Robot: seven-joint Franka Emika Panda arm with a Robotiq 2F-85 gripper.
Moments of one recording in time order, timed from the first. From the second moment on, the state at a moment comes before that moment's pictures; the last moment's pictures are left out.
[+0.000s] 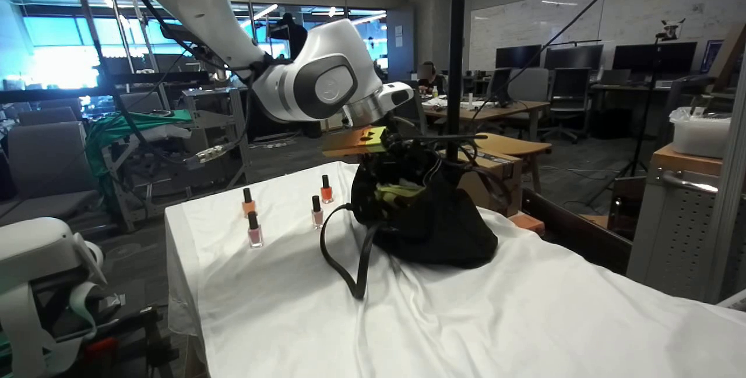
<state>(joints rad) 0.00 0.37 0.02 -2.02 -0.19 2.81 -0.25</state>
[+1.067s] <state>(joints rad) 0.01 -0.14 0.02 -2.50 -0.39 2.56 0.04</state>
